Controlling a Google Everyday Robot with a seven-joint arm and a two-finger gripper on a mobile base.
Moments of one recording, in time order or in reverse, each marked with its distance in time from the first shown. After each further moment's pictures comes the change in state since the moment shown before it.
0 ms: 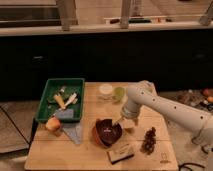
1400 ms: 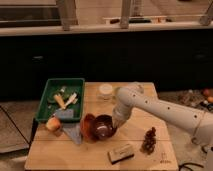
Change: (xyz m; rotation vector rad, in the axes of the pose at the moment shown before) arm -0.008 -0.061 -0.001 0.010 0.029 -0.058
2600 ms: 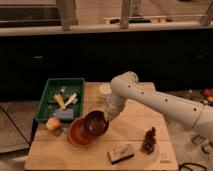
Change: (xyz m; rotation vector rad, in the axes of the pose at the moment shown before) arm 0.006 -0.060 -0.048 0.053 0.014 -0.202
